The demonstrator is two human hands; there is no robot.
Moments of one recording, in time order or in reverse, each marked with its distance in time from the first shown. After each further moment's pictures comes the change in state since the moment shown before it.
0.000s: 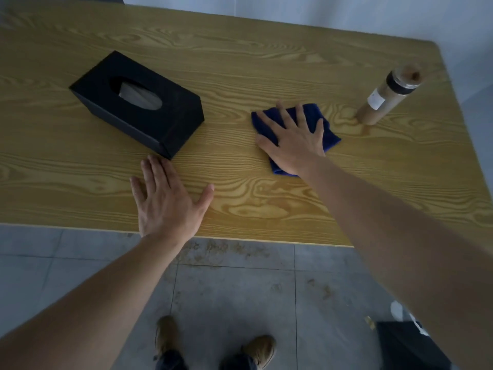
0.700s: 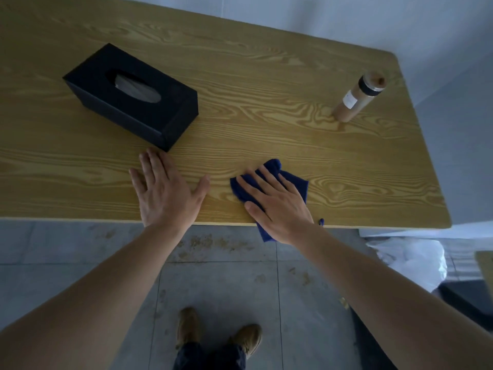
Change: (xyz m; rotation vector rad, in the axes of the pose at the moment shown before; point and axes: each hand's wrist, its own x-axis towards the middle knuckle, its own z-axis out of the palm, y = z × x) left_hand -0.005 -0.006 -0.001 -0.193 0.051 0.021; right_hand -0.149 -0.034 0.043 -0.012 -0.027 -0.246
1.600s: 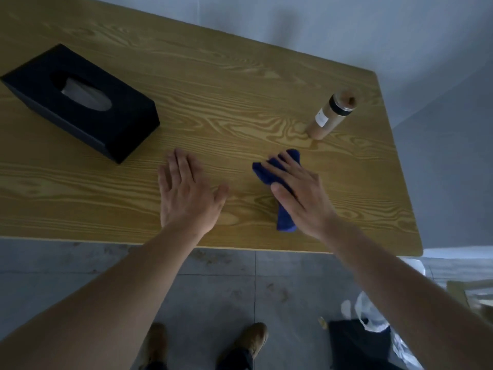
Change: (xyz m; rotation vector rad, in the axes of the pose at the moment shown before) left_hand 0.006 0.121 0.023 -0.004 -0.077 0.114; right_hand -0.018 0.109 -0.070 0.368 0.258 -0.017
